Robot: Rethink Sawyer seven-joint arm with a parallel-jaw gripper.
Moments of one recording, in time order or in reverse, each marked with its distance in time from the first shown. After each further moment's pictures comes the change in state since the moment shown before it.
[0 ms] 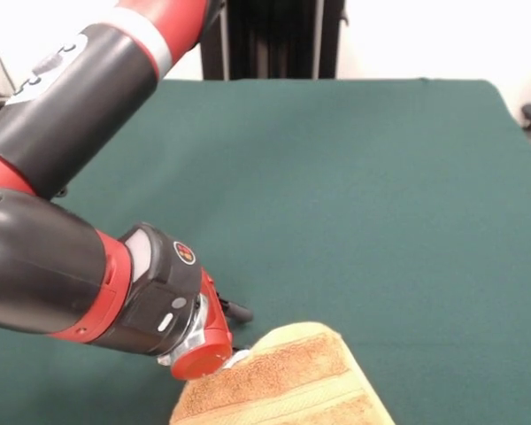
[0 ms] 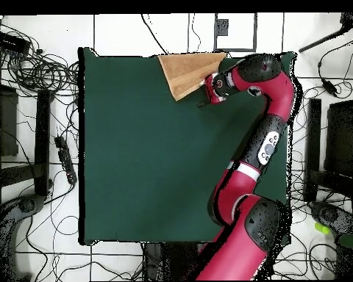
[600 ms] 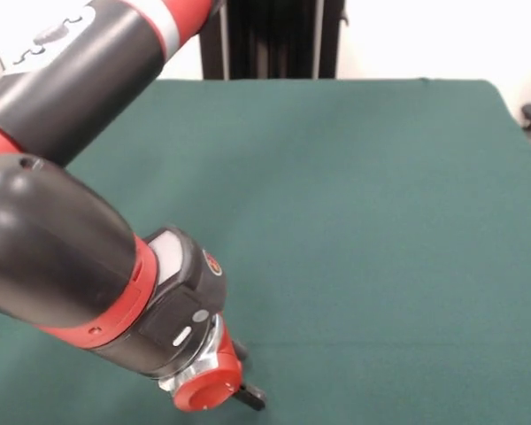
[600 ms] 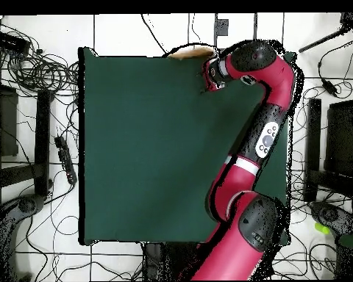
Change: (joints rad) arm 0.054 -0.082 -0.011 0.000 -0.052 -0.149 0.000
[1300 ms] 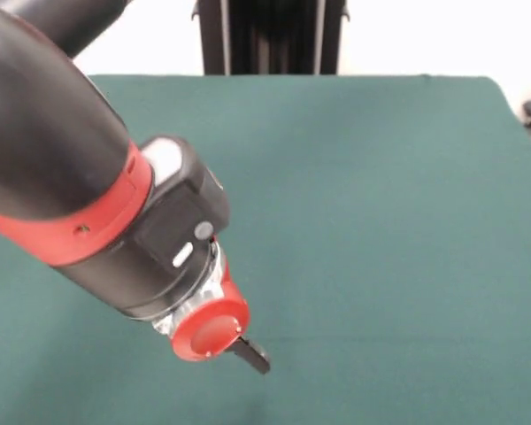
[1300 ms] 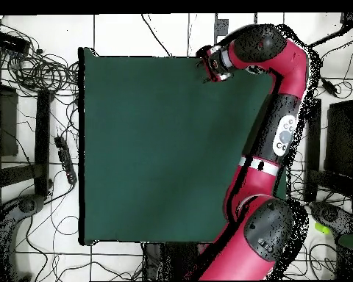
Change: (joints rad) arm -0.015 -0.125 -0.196 0.152 0.241 -0.048 0.001
